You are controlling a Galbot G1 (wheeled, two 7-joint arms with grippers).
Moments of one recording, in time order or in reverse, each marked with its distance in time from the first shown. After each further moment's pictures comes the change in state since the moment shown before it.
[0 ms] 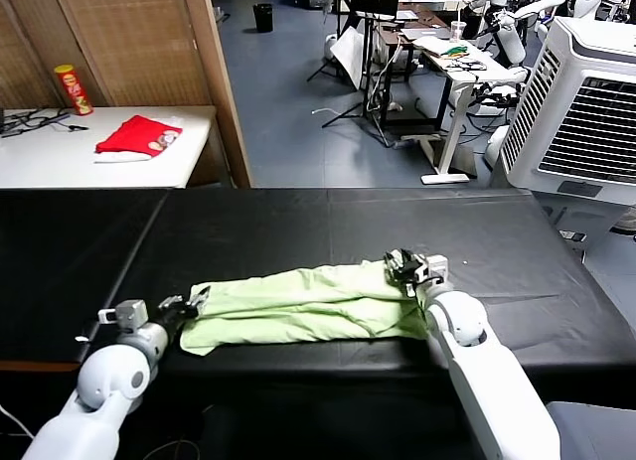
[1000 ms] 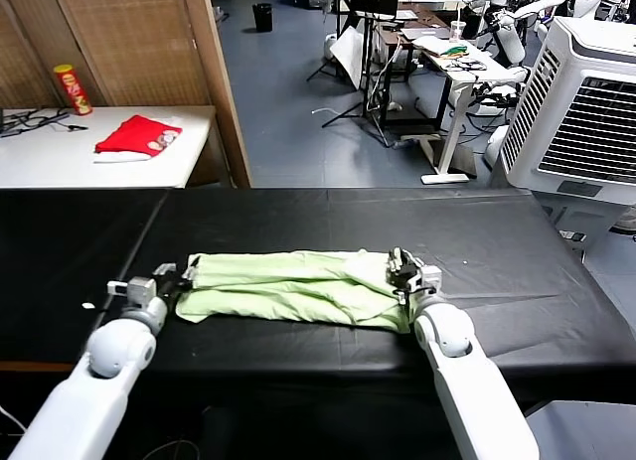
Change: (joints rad) left arm -0.135 0.080 0.045 0.134 0.266 -0.141 0.086; right arm -0.082 0.025 0.071 0.072 -0.025 0.047 -0.028
